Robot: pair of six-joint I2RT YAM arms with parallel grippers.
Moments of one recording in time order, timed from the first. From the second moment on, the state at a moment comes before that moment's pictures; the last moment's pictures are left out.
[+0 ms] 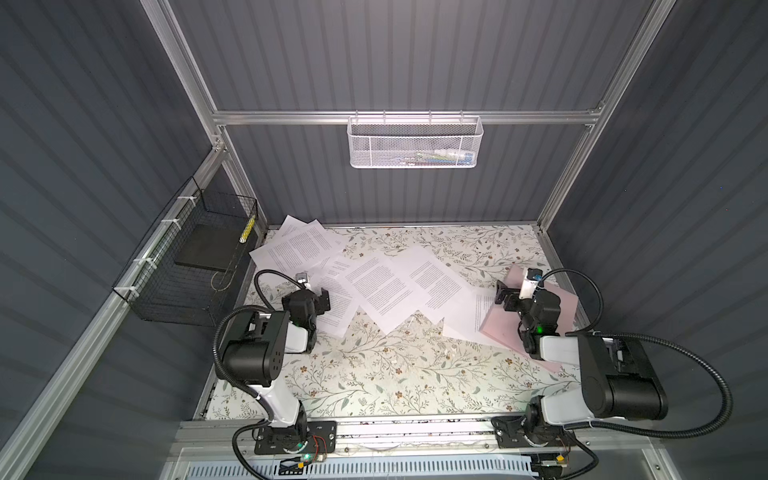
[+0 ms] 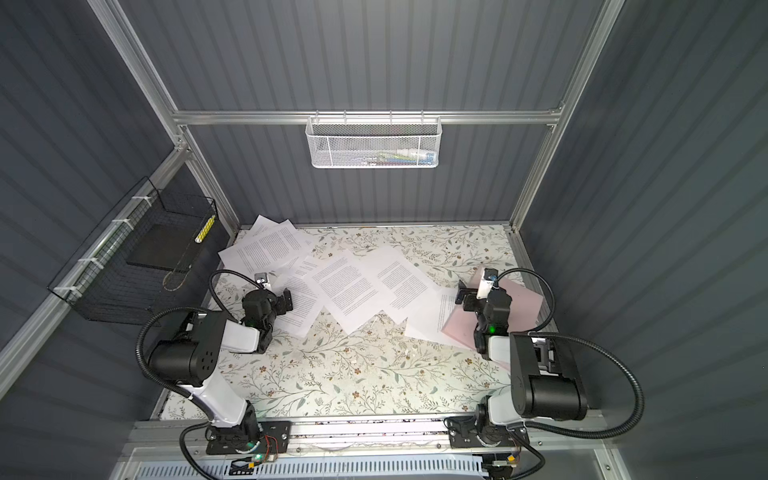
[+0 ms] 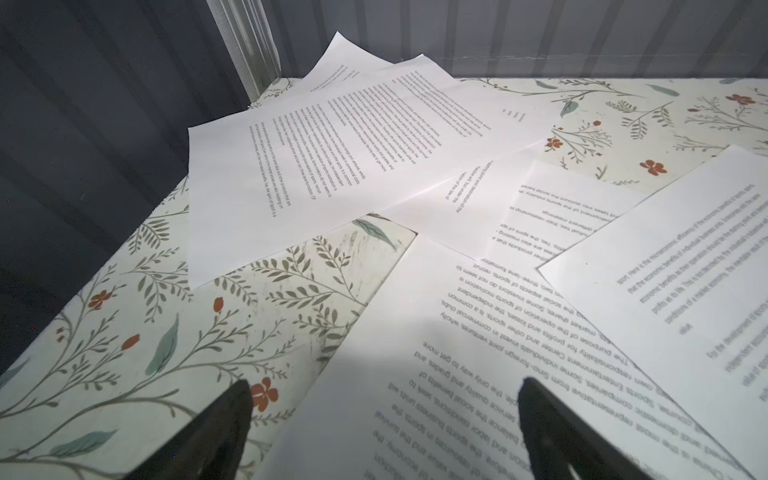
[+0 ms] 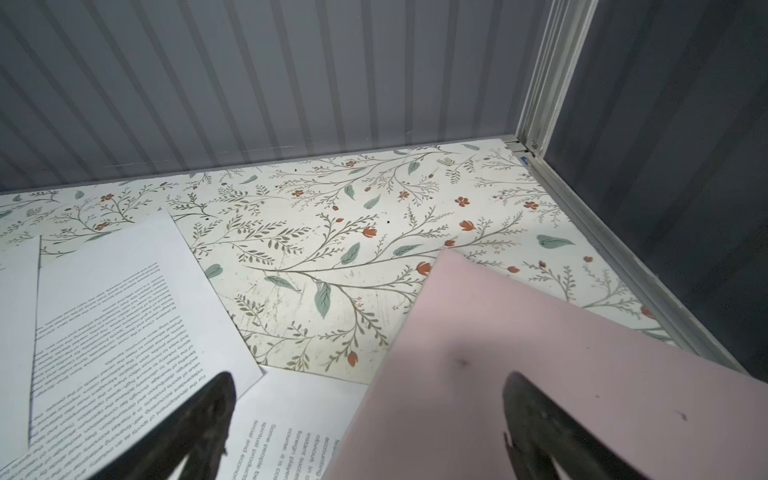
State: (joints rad) left arm -0.08 1.72 0.45 0.85 -0.25 -0.02; right arm -0.09 1.46 0.33 0.86 -0.09 0.05
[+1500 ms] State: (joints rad) left arm -0.20 1.35 1.00 -0.06 -0.27 -0.40; right arm -0.10 1.06 0.52 0.30 0.29 0.47
